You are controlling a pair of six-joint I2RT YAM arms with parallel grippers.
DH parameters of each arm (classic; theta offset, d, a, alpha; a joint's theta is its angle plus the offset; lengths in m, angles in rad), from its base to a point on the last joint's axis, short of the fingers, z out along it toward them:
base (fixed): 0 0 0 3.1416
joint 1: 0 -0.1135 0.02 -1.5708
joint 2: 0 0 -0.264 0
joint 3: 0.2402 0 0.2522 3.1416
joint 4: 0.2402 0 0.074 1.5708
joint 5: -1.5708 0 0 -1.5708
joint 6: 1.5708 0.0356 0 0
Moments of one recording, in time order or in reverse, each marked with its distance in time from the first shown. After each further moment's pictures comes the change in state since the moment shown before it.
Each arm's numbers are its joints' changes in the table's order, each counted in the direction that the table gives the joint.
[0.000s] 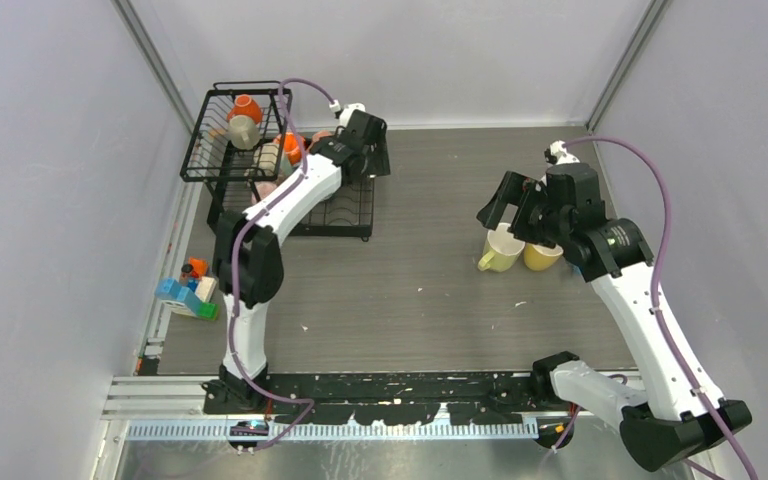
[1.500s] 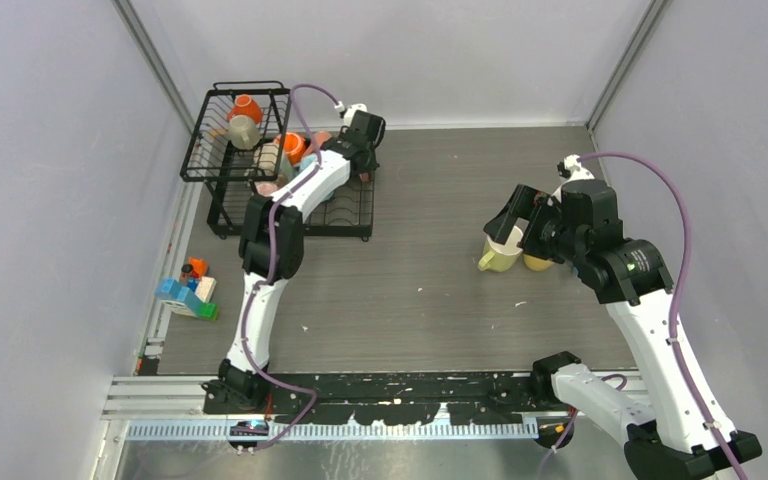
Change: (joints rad) left arm -0.086 -0.343 0.240 -0.131 -0.060 0.031; right arm 0.000 0.127 -0.011 0.088 0.023 0.022
